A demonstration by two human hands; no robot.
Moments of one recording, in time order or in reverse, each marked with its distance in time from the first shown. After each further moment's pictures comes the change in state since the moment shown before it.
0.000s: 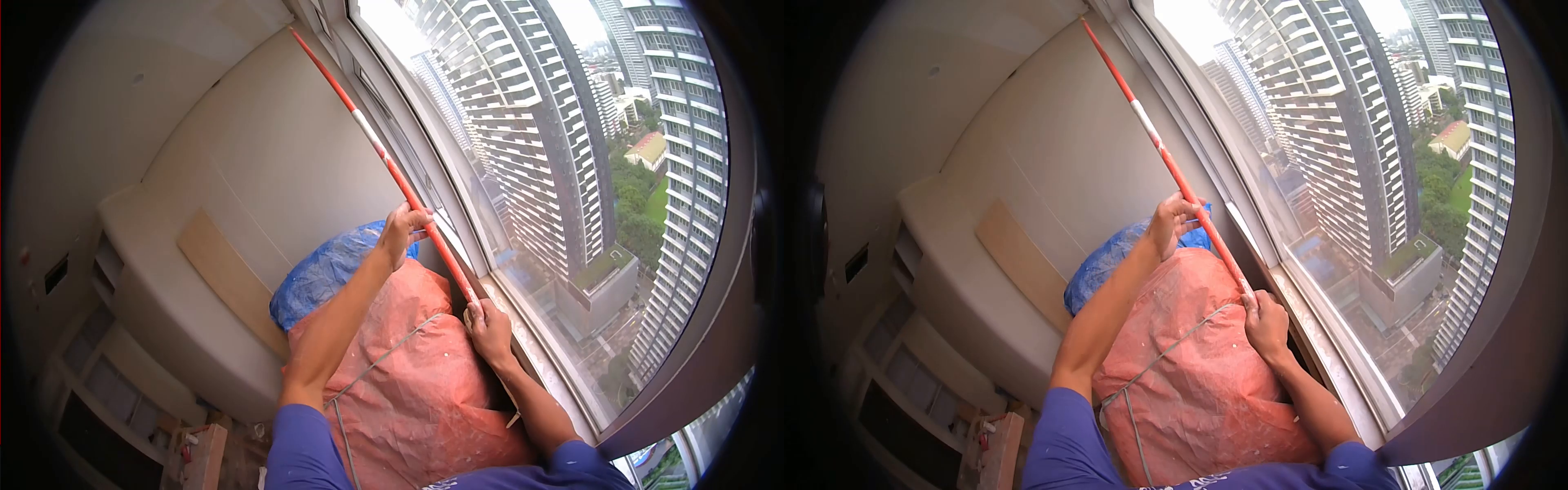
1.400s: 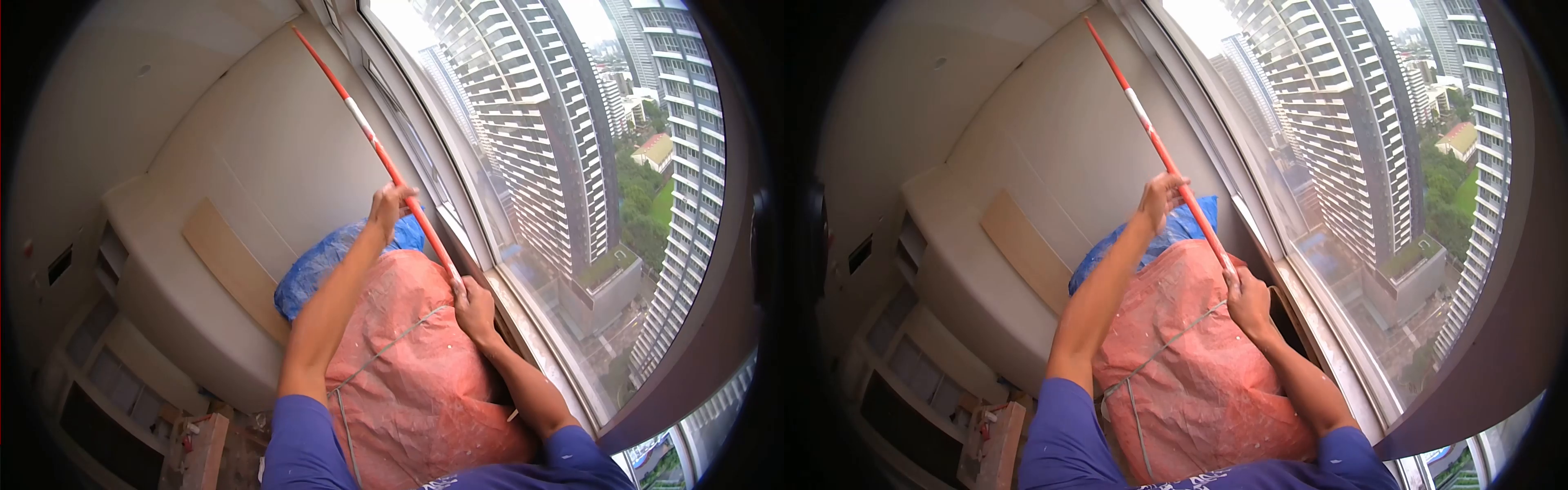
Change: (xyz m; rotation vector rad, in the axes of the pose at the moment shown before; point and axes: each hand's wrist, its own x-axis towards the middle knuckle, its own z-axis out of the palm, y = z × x) left_hand 0.014 0.010 -0.032 0.047 0.178 0.052; right_hand 0.020 -0.017 0.040 0.070 -0.054 -0.012
